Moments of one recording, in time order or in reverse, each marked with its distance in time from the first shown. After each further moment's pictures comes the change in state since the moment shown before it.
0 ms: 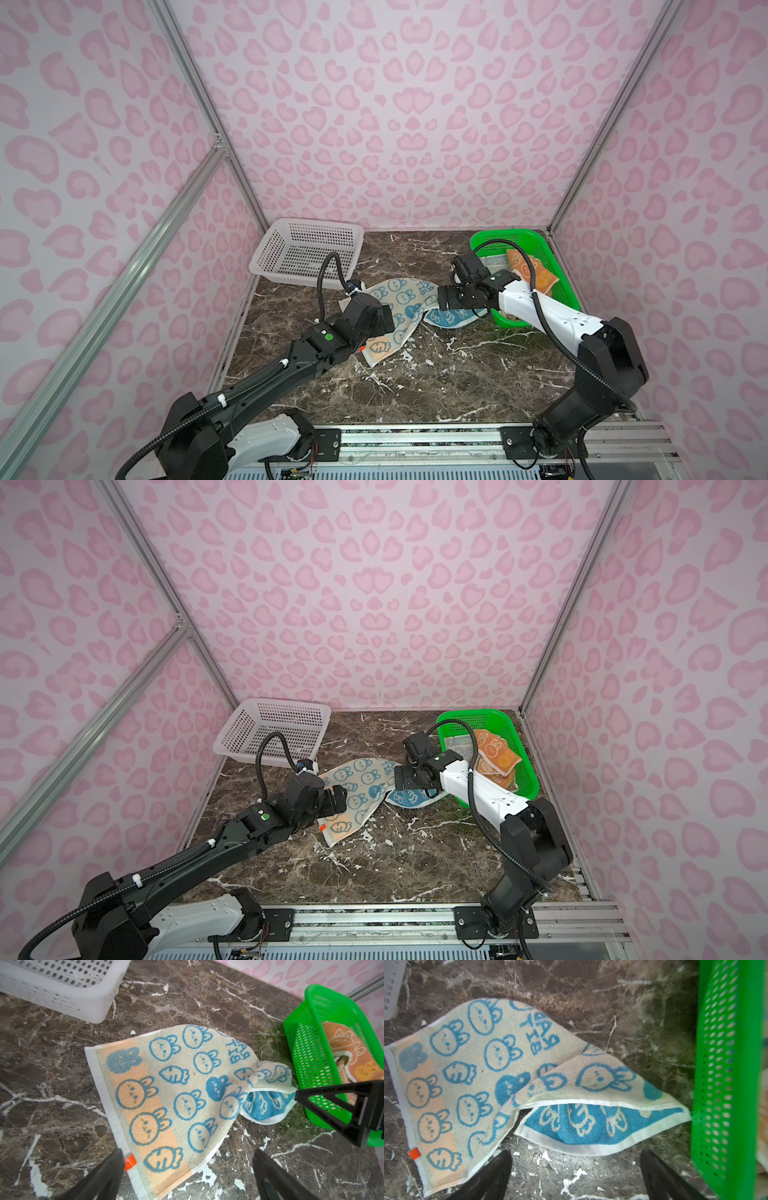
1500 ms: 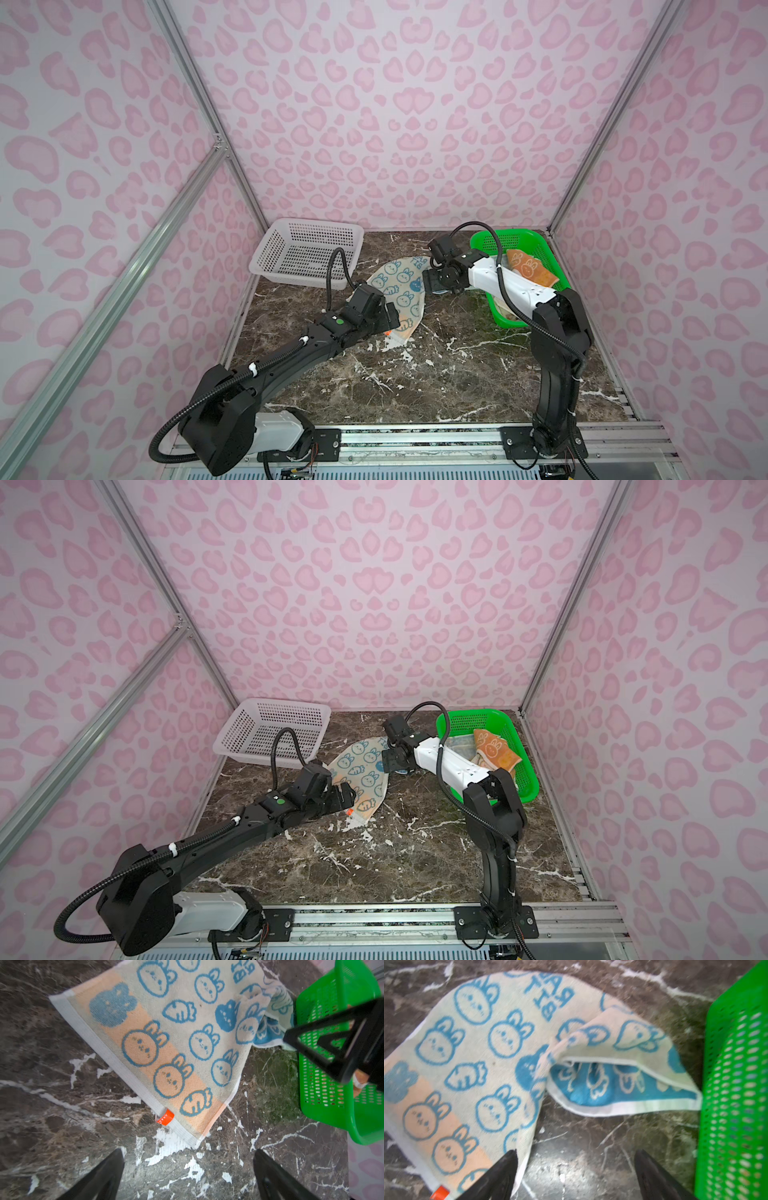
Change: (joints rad) left arm 0.102 0.134 0.026 0.039 0.217 -0.055; right arm 0.058 0.282 0.325 -0.078 0.102 -0.040
